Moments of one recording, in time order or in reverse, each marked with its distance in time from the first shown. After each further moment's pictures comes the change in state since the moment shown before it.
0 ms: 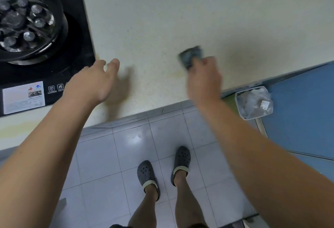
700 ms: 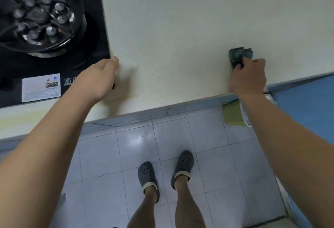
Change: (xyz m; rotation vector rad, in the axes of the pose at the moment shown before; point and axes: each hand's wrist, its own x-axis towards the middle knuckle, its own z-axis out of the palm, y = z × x) left_hand -0.019 -0.024 -0.011 -0.313 0.046 -0.023; right_hand 0.036 0.079 -0.026 0.011 -0.005 0.238
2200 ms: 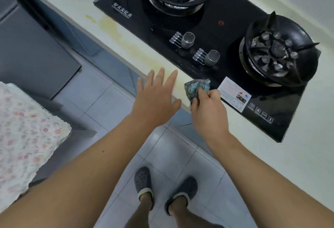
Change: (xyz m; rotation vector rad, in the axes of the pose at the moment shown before) left_hand -0.076 -0.349 -0.080 0.088 0.370 -0.183; right_hand -0.349 -0.413 0.134 -0.089 -0.384 -1.105
